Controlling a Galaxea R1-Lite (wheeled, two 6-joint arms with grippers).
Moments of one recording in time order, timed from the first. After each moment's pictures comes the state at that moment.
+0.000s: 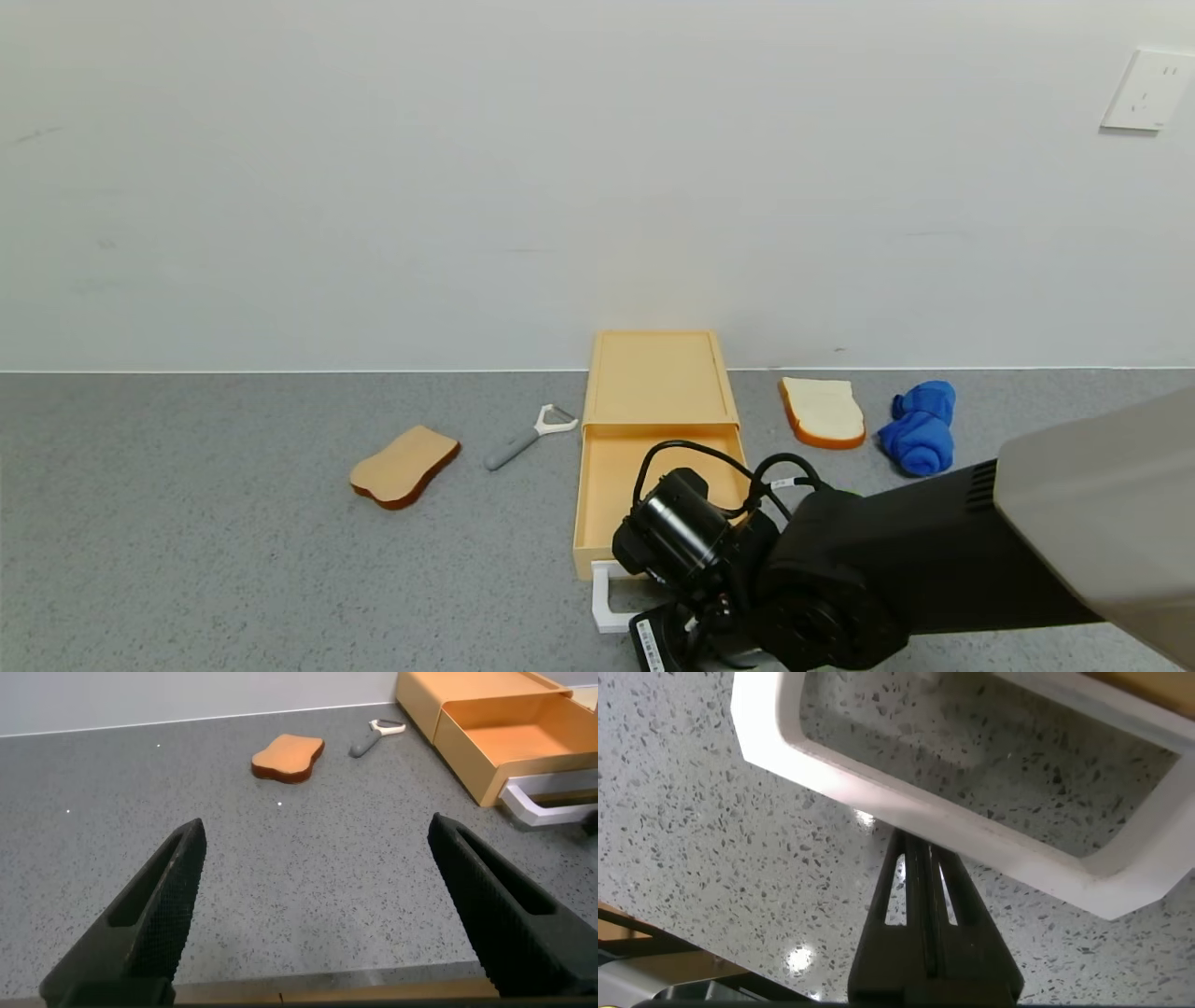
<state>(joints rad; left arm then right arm) 0.00 0.00 0.00 -0.01 -0.02 0.03 0.88 2.16 -1.26 0.23 -0.08 0.51</state>
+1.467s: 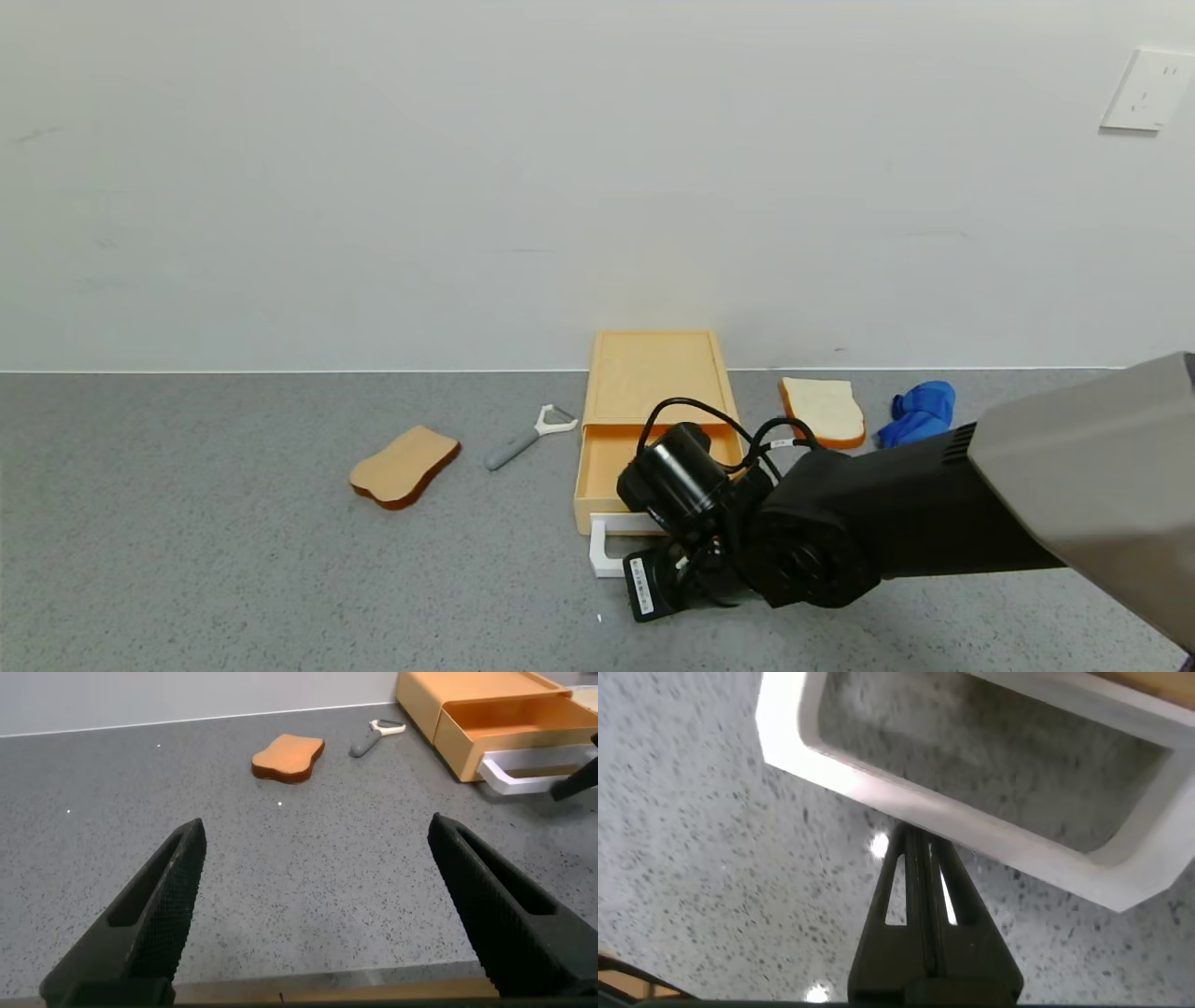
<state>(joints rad) 0.00 0.00 0.00 -0.01 -0.02 0.03 0.81 2.20 -1.36 0.18 -0.09 0.51</state>
